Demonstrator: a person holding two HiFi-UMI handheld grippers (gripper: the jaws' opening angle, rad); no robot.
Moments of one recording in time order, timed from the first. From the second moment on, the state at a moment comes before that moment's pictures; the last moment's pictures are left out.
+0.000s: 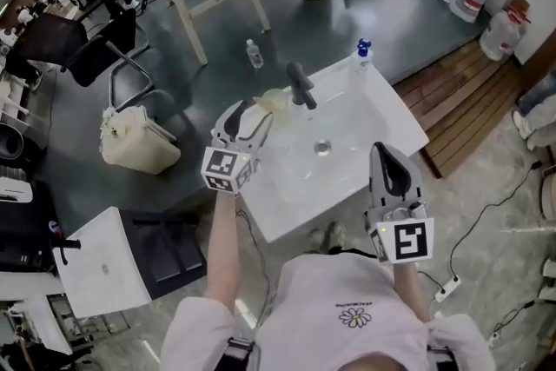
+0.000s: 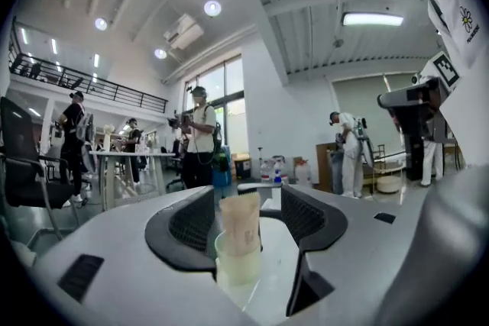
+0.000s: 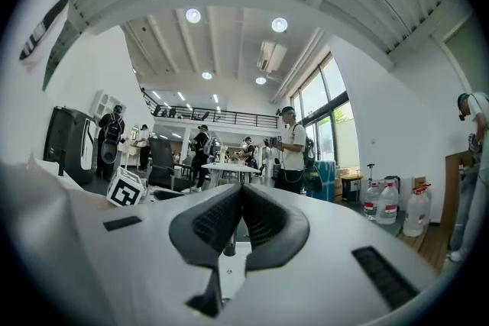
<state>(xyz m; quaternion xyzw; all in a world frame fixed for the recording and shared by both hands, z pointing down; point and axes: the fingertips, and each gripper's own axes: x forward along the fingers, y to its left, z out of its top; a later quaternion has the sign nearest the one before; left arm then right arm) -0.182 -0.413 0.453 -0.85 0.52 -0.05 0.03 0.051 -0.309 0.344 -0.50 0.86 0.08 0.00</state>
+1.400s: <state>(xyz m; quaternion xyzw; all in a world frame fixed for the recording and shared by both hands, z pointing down) -0.168 -0.475 0.442 -0.88 0.46 -0.15 0.03 0.057 -0.312 0.360 -0.53 0.85 0.05 -0.04</state>
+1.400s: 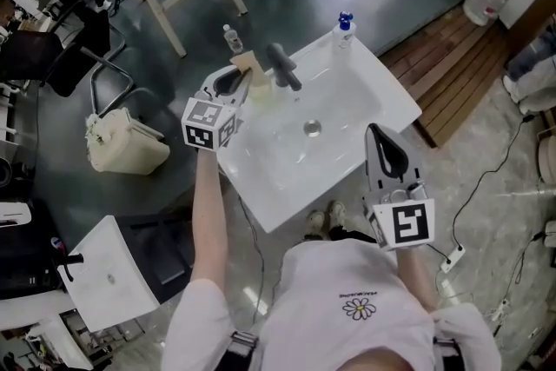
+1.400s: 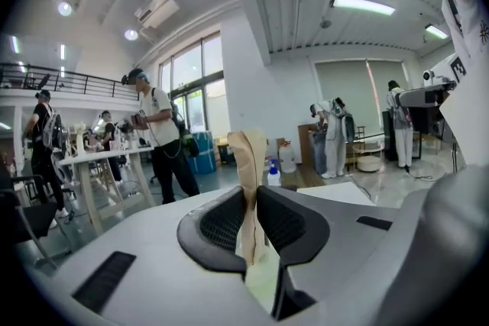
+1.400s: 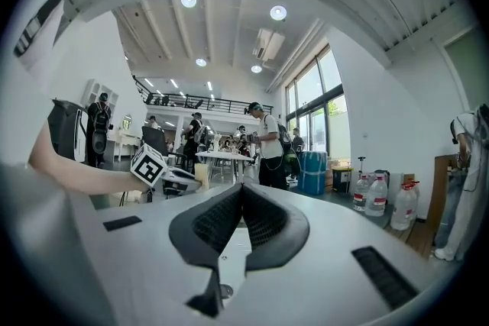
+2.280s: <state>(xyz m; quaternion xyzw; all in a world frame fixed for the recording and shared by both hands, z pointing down) -0.072 -0.318 0.302 -0.78 0.62 0.08 0.09 0.093 -0.314 0.331 -0.55 0.83 0.10 -0.01</state>
